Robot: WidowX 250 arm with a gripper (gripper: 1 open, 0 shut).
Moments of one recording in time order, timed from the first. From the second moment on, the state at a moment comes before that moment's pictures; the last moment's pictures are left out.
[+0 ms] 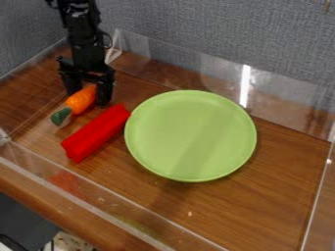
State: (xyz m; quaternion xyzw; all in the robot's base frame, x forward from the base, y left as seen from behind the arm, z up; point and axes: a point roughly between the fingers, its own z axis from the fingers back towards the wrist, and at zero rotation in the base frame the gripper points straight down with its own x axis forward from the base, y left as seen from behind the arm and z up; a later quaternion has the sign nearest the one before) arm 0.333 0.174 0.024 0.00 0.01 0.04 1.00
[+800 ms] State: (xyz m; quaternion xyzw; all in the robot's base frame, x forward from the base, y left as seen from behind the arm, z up) arm 0.329 0.143 0.131 0.02 -0.07 0.06 0.99
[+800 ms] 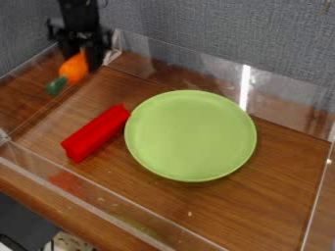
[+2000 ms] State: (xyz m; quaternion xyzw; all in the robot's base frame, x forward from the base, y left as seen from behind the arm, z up) arm 0.314 -0.105 0.111 -0.01 -0.05 -0.12 0.99
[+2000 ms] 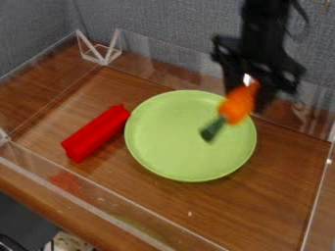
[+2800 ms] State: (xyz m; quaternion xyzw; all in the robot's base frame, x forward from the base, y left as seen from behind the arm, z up) arm 0.313 -0.033 0.100 0.01 -0.03 -0.02 1.00
